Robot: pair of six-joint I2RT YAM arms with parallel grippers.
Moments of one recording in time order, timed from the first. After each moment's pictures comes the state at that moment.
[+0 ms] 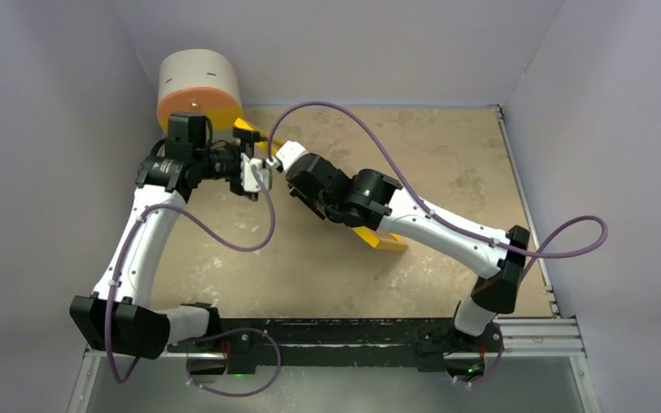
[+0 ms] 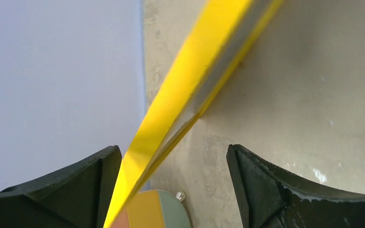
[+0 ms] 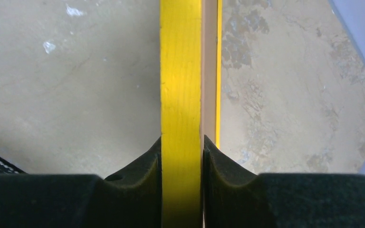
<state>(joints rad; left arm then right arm) -0.14 1.26 1.34 -0.85 0.80 1.57 1.13 1.67 1.77 -0.93 0.48 0.03</state>
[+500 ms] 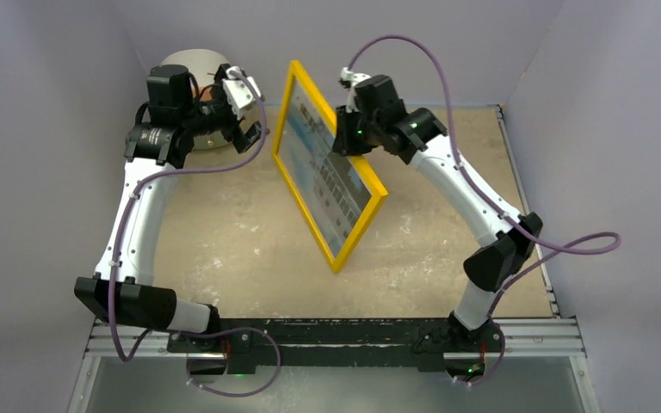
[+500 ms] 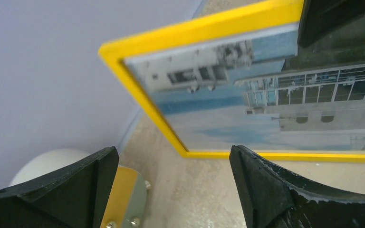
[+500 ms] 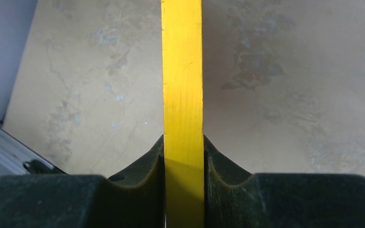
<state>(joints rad) -0.12 1.40 1.67 -0.65 0.70 0.75 0.68 1.77 2.01 -0.92 0.00 0.31</state>
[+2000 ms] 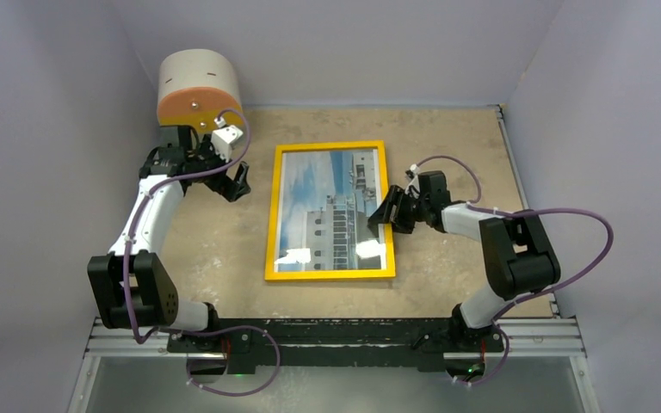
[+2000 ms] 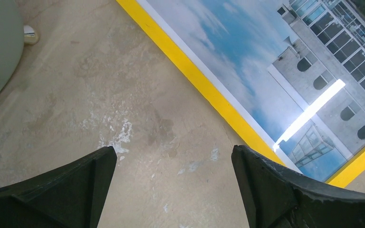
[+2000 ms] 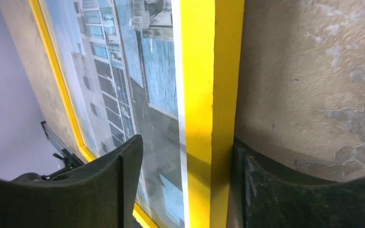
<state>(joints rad) 0.08 1.41 1.16 -0.62 0.59 0.56 0.24 1.62 0.72 0.02 -0.54 0.63</state>
